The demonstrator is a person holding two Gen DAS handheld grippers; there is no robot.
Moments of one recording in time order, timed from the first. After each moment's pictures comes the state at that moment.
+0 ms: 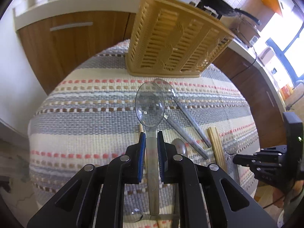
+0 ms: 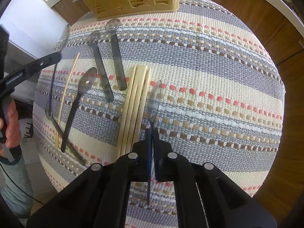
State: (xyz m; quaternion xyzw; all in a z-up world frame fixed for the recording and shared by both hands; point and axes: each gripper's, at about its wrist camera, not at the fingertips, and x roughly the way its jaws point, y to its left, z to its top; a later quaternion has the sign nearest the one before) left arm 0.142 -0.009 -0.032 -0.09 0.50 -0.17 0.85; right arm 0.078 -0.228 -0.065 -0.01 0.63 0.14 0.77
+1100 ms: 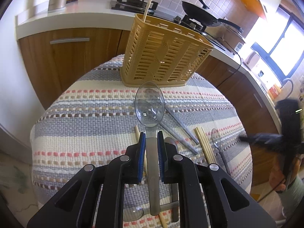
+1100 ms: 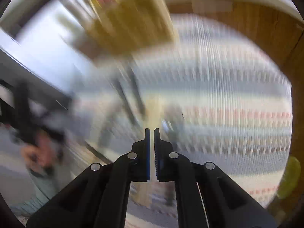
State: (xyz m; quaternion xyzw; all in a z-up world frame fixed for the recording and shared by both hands) left arm 0.111 0.006 -0.013 -0.09 0.45 -0.20 0.87; right arm 0.062 -0.297 0.006 0.14 0.48 0.22 0.84
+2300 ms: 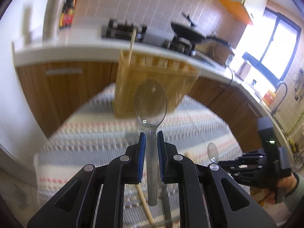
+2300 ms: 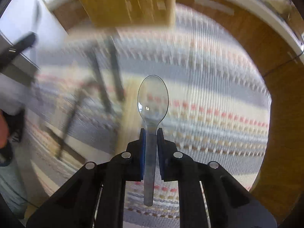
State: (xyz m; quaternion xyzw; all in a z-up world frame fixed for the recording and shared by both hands) left arm 0.114 0.001 0.038 -0.08 0.35 -0.22 0.91; right arm 0.090 -0.212 -0.034 -0.04 0.57 0.11 0.81
